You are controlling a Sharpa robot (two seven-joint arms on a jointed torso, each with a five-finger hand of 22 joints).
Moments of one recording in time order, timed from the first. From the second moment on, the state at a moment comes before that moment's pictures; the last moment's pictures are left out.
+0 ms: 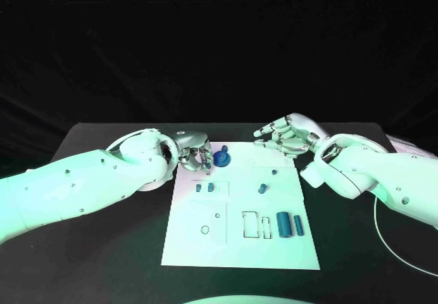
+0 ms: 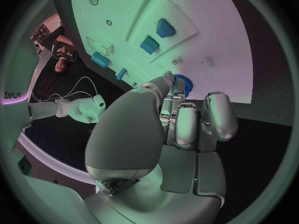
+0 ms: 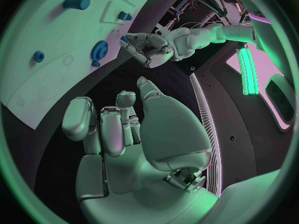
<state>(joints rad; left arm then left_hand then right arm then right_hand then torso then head) 1.22 -0.75 0.02 1.49 -1.50 -0.08 -0.17 1.51 -0.15 0.44 0.08 0.05 1.13 0.13 0.12 0.10 1.27 0.06 0.12 0.07 1.47 -0.02 1.33 1.14 0.09 1.46 0.08 1.18 1.31 1.22 -0.87 -0.01 1.58 -0.84 -0.35 0.08 1.30 -0.03 0.06 0.11 0.30 0.98 0.15 0.07 0.07 1.21 0.06 0.96 0.97 1.46 -0.02 1.39 1.25 0.09 1.28 0.09 1.34 1.06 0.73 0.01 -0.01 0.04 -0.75</state>
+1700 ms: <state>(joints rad) 1.20 -0.72 0.00 1.44 -1.48 -0.04 -0.19 1.48 -0.17 0.45 0.07 0.05 1.13 0.14 0.09 0.08 1.26 0.06 0.09 0.07 1.47 -0.02 1.33 1.13 0.09 1.46 0.08 1.19 1.31 1.22 -0.86 -0.01 1.58 -0.84 -0.35 0.08 1.30 -0.03 0.06 0.11 0.31 0.98 0.15 0.07 0.07 1.21 0.06 0.96 0.97 1.46 -0.02 1.39 1.25 0.09 1.28 0.09 1.34 1.06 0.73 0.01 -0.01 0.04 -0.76</state>
